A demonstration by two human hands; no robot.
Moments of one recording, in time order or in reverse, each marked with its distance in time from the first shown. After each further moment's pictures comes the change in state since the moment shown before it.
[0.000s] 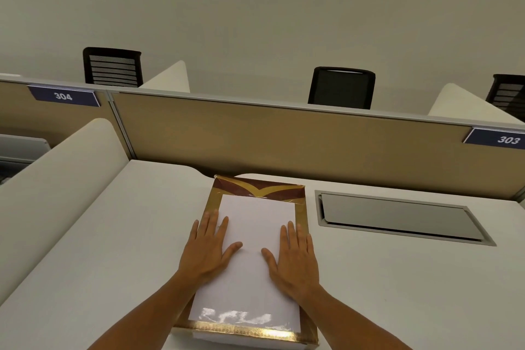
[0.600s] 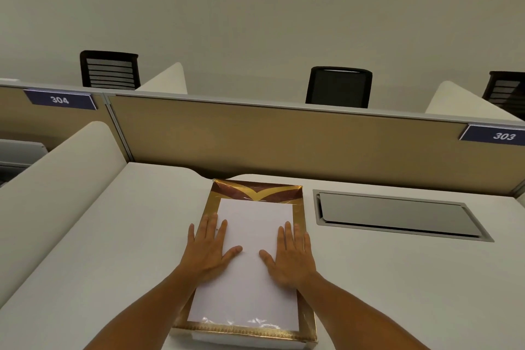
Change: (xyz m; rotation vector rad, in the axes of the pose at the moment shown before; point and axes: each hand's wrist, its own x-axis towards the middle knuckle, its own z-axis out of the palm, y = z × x) left_hand 0.009 -0.002 0.007 0.087 -0.154 -0.021; right_hand 0.011 0.001 -0.007 -0.067 -0.193 -0.036
